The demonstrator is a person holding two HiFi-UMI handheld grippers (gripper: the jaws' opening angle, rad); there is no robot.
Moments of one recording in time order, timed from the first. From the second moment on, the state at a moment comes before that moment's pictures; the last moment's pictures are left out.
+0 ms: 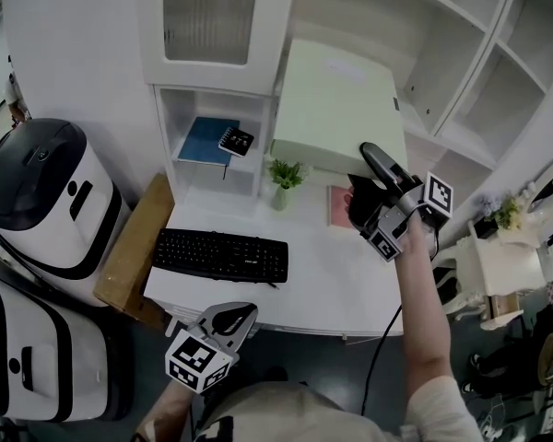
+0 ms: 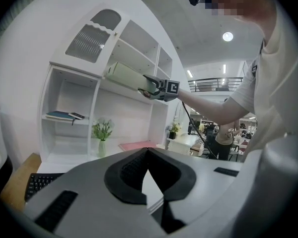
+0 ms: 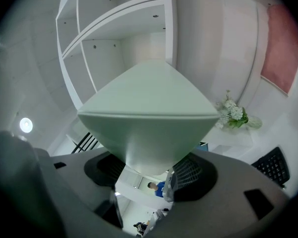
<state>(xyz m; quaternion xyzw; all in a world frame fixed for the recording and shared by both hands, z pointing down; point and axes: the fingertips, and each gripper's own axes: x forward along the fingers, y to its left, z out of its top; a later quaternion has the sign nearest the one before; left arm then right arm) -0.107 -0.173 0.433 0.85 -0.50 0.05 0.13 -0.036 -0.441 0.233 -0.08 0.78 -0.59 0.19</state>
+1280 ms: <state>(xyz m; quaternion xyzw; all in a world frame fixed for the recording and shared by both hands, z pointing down) -0.120 -0.176 0.436 0.84 -0.53 0.05 0.14 -0.068 -0.527 0.195 -0.10 0.76 -0.59 0.24</state>
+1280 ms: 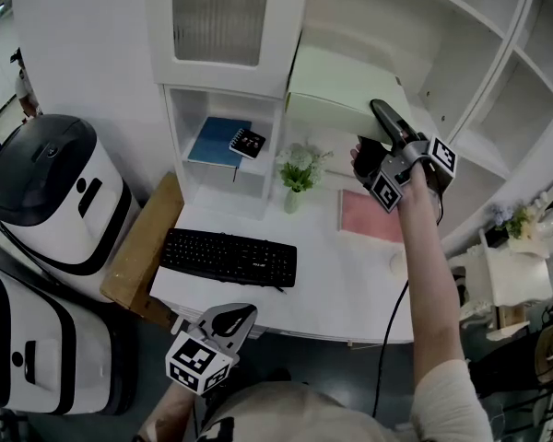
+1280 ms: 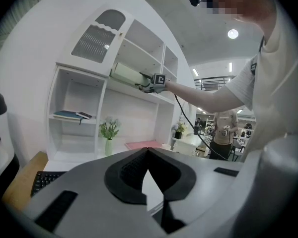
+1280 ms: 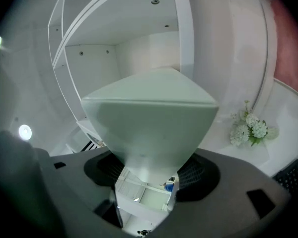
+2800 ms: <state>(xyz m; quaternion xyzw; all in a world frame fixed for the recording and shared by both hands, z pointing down) -0.121 -0.166 0.437 0.83 -0.54 0.06 0.13 -0.070 -0.516 0.180 -0.09 0.83 -0.51 0.22</state>
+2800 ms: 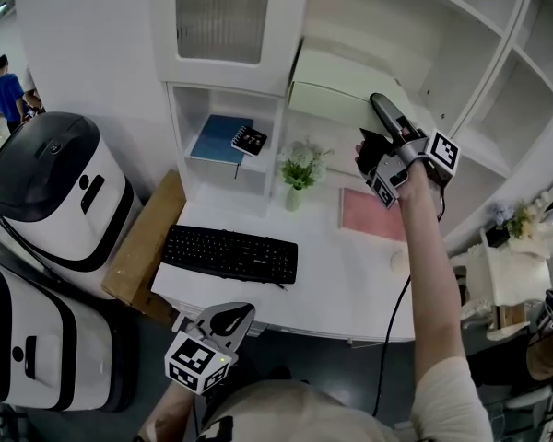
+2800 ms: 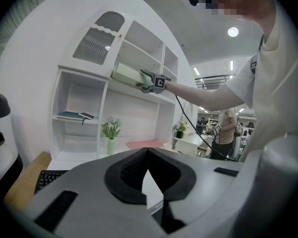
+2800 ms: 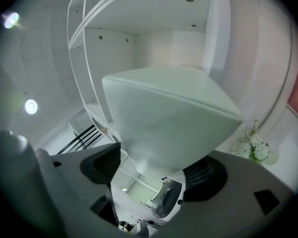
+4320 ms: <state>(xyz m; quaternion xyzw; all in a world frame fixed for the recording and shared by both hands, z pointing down) -0.116 -0.156 0.435 0.83 -0.54 0.07 0.13 -0.069 -0.502 0.192 -0.14 0.93 -0.30 0.13</state>
